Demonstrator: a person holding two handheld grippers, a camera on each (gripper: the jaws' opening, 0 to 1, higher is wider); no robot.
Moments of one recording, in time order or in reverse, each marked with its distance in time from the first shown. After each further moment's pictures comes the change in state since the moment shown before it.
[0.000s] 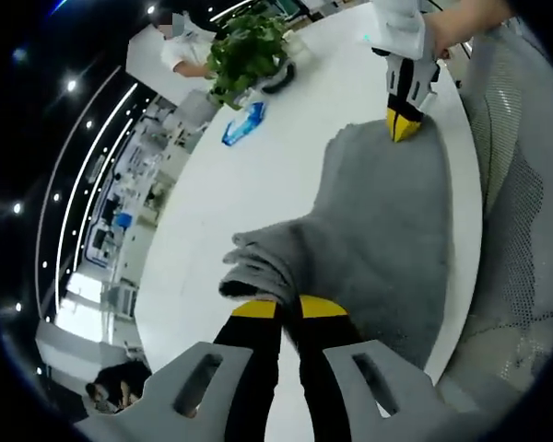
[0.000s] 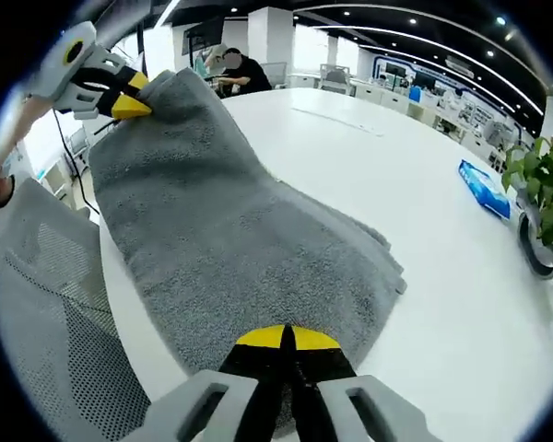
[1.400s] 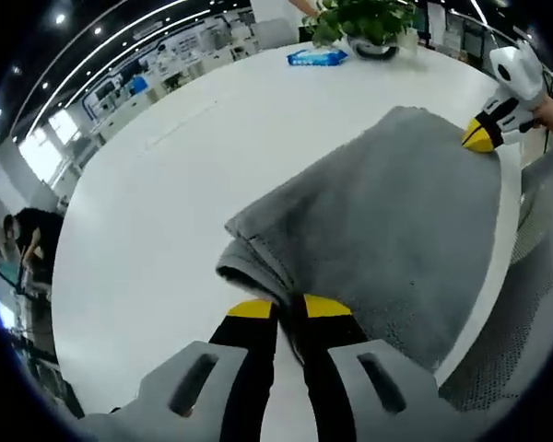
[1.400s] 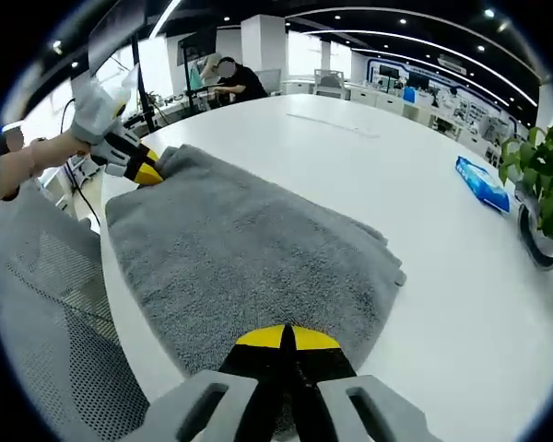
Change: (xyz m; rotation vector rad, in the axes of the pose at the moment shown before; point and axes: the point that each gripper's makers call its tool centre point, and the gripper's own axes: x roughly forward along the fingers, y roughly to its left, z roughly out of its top) left arm 0.059 -0.039 -0.107 -0.616 0.158 -0.086; right arm 0.002 0.002 0.001 0.019 -0.033 0.004
